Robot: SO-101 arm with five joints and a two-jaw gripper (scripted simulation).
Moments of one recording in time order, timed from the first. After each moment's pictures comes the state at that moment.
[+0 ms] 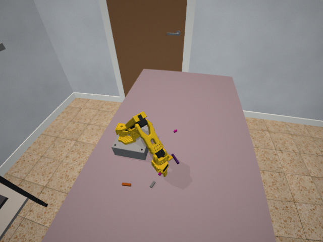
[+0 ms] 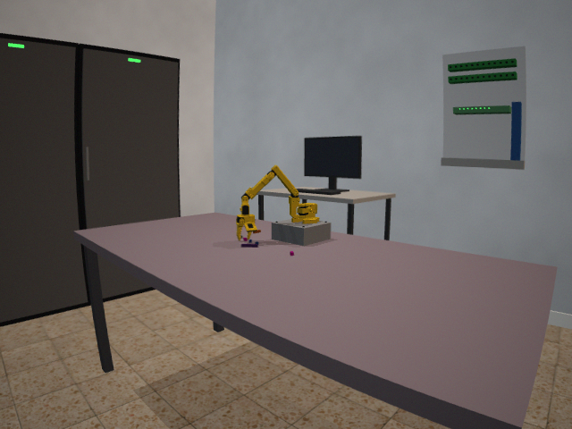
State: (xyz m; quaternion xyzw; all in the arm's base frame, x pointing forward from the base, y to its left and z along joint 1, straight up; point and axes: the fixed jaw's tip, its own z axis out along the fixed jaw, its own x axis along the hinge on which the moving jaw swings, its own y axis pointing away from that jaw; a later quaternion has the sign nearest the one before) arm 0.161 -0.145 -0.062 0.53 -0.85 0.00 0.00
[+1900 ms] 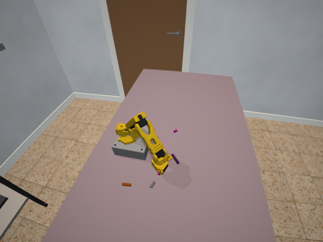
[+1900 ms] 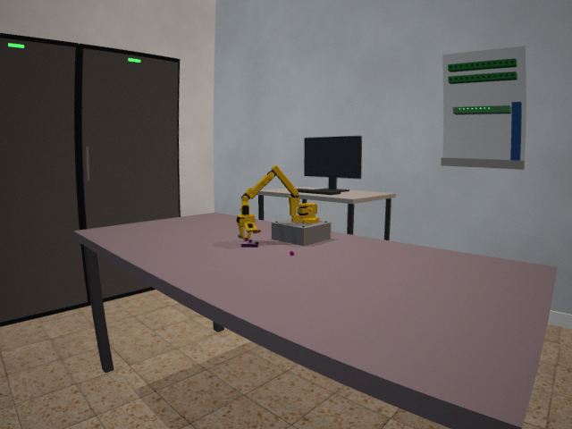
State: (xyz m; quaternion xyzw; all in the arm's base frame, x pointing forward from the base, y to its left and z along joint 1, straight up) arm 0.161 -0.145 -0.062 0.53 -0.85 0.00 0.00
